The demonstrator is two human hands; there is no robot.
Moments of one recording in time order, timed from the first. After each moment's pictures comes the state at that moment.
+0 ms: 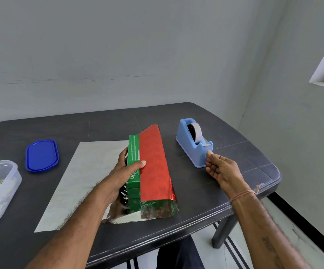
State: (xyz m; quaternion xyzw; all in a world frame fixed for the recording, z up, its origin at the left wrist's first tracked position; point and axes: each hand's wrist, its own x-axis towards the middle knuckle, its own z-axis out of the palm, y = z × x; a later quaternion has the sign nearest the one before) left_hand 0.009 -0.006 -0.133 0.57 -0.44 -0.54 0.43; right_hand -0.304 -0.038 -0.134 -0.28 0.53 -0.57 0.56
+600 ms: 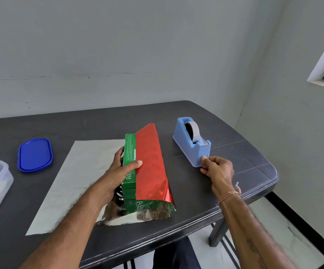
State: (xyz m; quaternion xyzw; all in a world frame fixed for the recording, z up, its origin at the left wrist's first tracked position) left_hand 0.012 -0.010 -0.138 0.57 -0.44 -0.54 0.43; right_hand -0.287 -0.047 -0.154 -0.32 0.65 -0.58 0.37
